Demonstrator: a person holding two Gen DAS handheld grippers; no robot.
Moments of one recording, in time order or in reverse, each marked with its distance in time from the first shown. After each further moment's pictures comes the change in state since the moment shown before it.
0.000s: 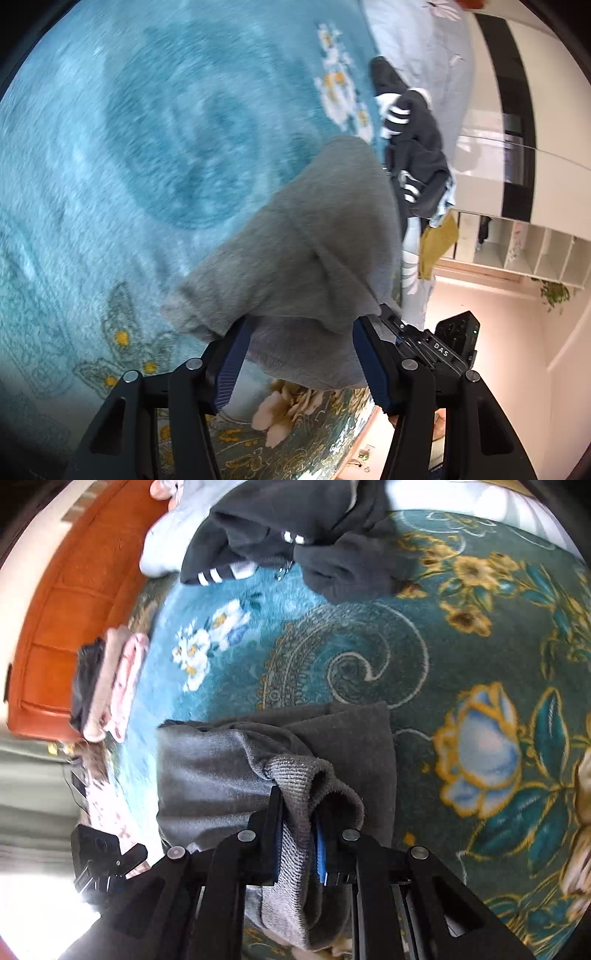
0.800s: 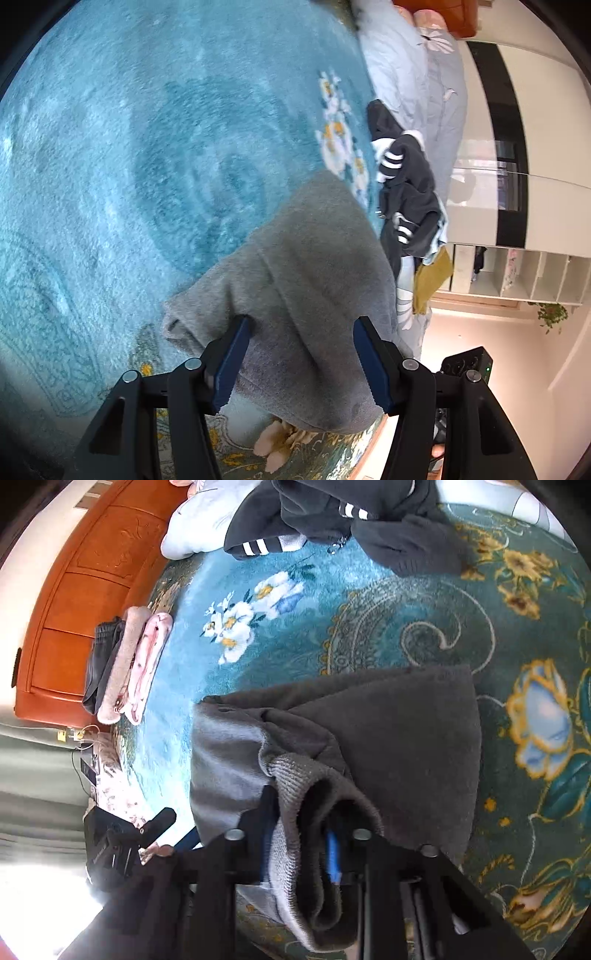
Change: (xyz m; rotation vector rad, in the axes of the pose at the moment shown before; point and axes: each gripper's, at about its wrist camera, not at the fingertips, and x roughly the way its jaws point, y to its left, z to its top) left arm -0.030 -0.003 0.006 0.028 -0.171 -0.059; right arm 0.015 0.056 -0.024 -0.007 -0.013 0.048
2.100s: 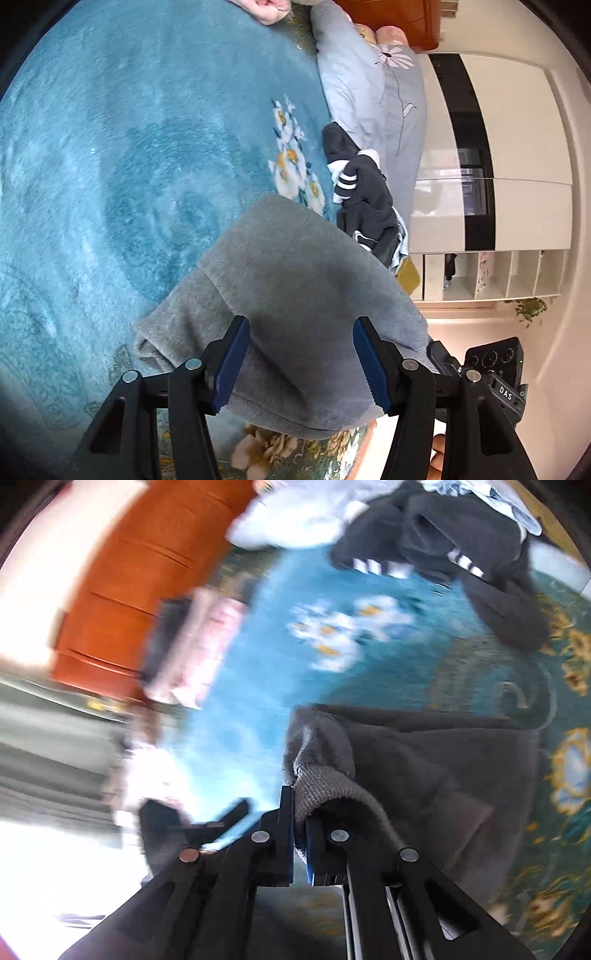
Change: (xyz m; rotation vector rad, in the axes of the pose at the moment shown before) left arm -0.013 -0.010 0.000 0.047 -0.080 -0.075; right arm -0.042 0.079 0.004 -0.137 -0.020 0.173
